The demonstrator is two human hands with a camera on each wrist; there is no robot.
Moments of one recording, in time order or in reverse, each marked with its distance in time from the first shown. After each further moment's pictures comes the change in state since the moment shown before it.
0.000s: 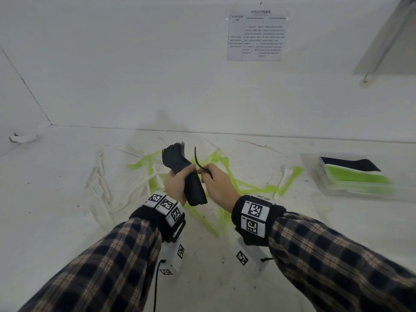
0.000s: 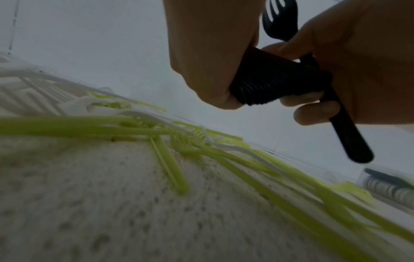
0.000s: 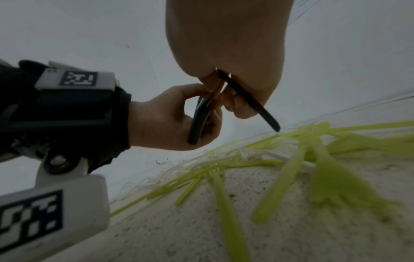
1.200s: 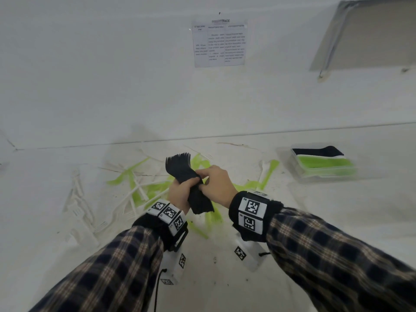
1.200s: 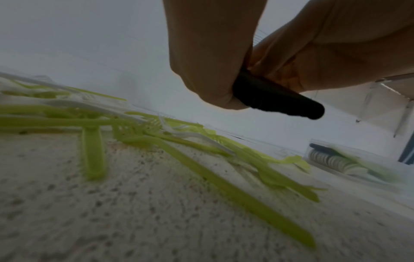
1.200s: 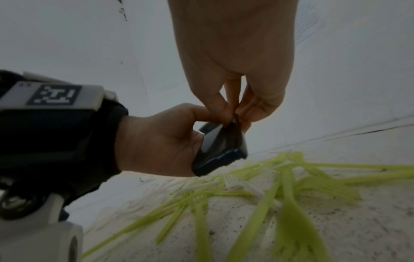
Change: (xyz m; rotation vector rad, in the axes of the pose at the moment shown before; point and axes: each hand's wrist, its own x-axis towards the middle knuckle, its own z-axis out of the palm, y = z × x) left_hand -0.027 -0.010 0.037 0.174 -0.128 -0.058; right_hand -0.016 -0.010 -0.037 -0.307 0.037 -0.031
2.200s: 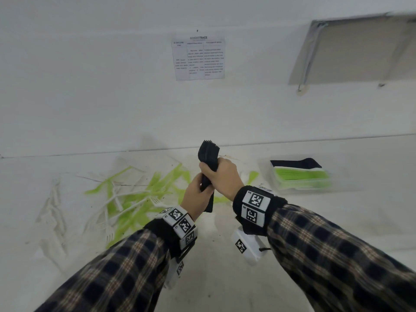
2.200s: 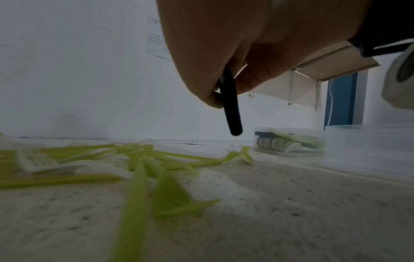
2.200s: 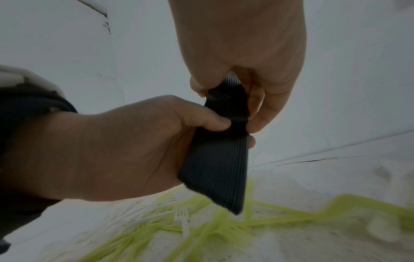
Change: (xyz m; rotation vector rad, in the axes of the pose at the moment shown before) left_hand -0.027 -0.015 0.095 0.526 -0.233 0.293; right_hand 0.014 0.046 -0.076 0.135 0.208 0.150
